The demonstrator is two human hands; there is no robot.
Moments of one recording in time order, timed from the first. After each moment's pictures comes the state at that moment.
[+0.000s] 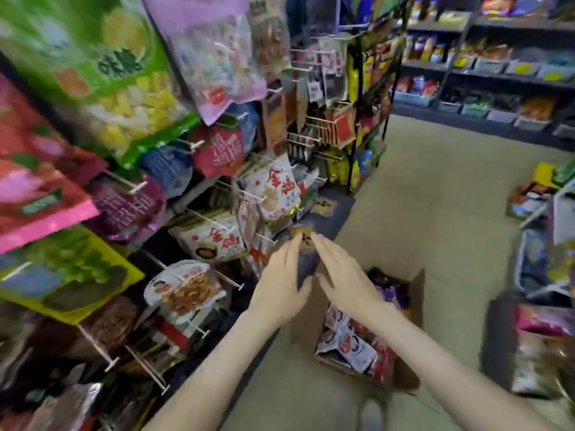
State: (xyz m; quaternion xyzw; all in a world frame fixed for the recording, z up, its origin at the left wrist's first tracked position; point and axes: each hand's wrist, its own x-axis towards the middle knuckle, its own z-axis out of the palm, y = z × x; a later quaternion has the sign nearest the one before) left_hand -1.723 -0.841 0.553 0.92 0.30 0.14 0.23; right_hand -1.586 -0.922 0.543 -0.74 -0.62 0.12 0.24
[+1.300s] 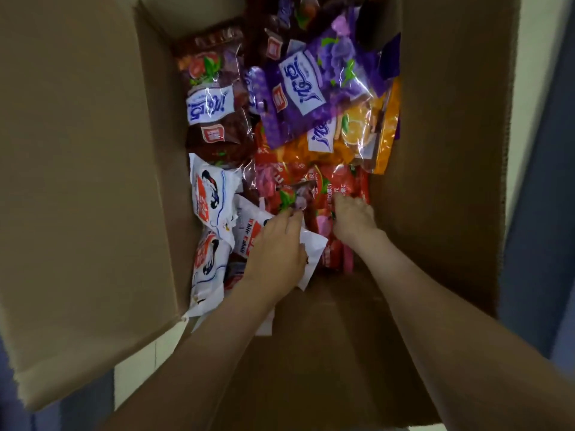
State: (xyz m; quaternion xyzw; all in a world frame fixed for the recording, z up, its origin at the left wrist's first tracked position) left_hand -1.441 -0.915 -0.185 0.88 0.19 -0.30 0.31; right_hand -1.329 -1.025 -0.254 -0.86 -0.17 0.47 -0.05
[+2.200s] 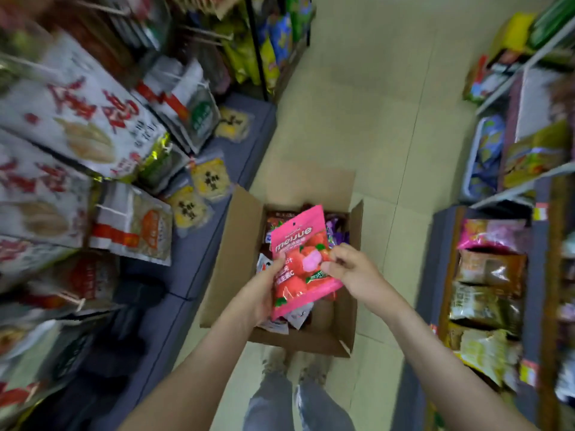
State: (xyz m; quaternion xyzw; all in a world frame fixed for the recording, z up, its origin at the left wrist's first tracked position) left_hand -1.435 -0.865 0.259 0.26 0.53 -0.11 0.80; right_hand -1.306 -0.992 0.297 -0.76 -0.23 0.44 0.43
